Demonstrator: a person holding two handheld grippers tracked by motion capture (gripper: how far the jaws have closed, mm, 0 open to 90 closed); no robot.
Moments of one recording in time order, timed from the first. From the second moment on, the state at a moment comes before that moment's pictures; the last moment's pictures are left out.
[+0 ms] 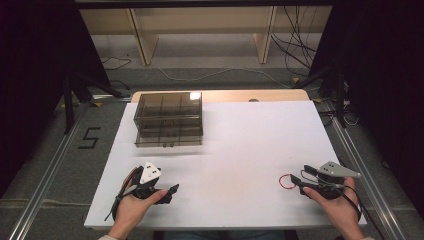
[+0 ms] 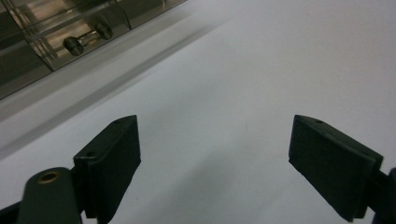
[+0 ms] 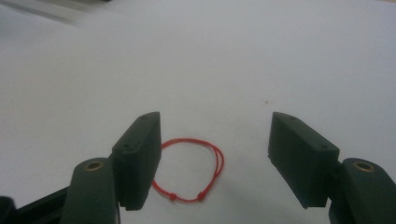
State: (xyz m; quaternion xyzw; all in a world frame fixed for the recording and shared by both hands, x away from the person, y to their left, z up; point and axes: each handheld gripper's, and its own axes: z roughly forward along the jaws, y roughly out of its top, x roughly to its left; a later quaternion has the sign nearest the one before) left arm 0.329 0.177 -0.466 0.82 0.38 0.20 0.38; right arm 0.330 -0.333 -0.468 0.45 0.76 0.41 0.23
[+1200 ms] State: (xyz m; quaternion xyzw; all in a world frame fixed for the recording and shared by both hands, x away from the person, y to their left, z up) left arm 0.329 0.175 -0.468 0.83 0.38 0.20 0.37; right arm 0.342 -0.331 -0.477 0.49 0.79 0.34 0.16
